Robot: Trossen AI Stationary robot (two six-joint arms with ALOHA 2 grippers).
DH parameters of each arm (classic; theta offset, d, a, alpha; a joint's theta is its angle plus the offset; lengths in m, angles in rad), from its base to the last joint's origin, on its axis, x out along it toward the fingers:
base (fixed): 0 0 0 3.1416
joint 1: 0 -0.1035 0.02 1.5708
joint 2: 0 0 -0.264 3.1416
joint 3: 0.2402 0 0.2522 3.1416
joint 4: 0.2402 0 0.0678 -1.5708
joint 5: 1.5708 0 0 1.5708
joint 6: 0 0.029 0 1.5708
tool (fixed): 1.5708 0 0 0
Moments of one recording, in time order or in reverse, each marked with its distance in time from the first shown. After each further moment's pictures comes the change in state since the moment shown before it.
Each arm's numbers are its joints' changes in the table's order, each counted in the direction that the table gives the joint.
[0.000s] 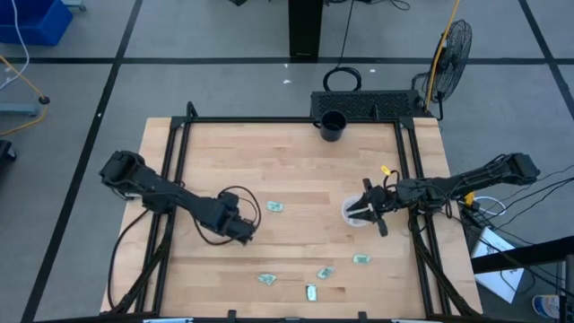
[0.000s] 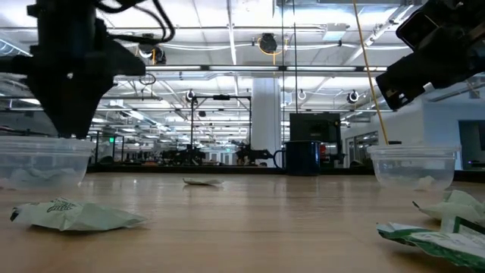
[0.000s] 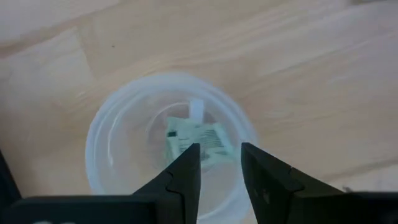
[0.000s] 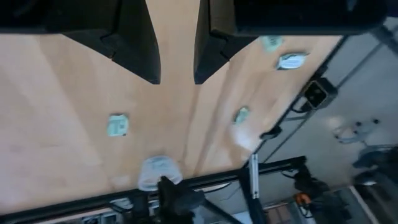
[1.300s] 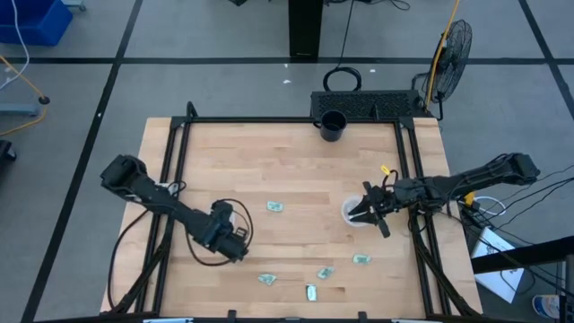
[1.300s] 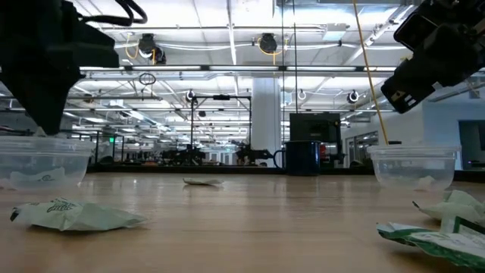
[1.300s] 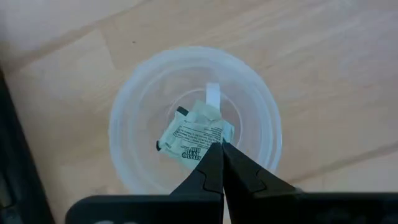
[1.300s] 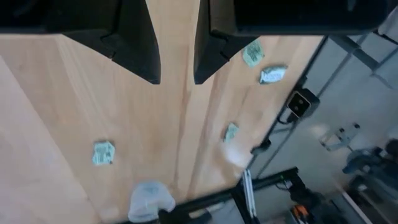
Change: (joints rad) left arm 0.140 0.038 0.011 0.068 -0.085 -0.117; right arm 0.000 0.000 0.048 0.125 -0.065 0.101
